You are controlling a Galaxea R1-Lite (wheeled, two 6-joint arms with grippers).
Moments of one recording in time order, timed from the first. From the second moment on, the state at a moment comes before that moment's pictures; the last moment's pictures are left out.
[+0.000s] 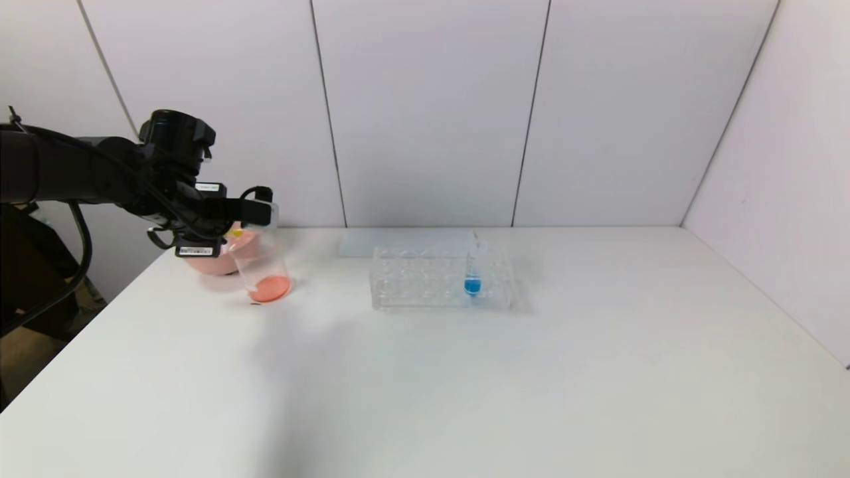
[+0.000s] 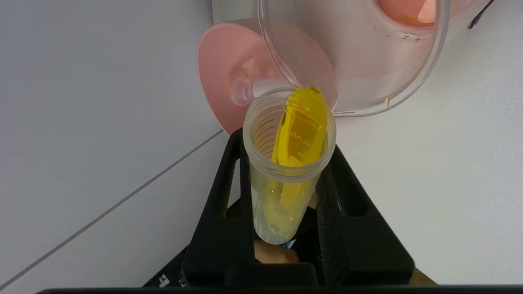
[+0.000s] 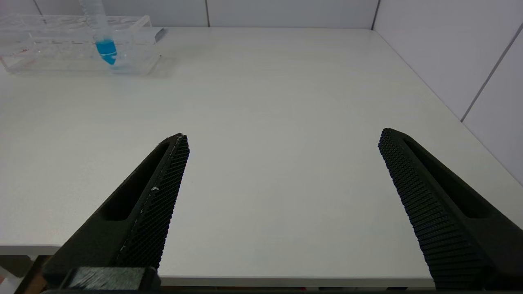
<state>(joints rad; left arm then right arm) -0.03 2.00 -1.61 0.32 0.18 1.49 0.00 0.00 0.00 0.00 0.00 0.00</state>
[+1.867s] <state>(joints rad) -0.08 2.03 -1.65 0.32 0.42 1.58 0.00 0.00 0.00 0.00 0.00 0.00</state>
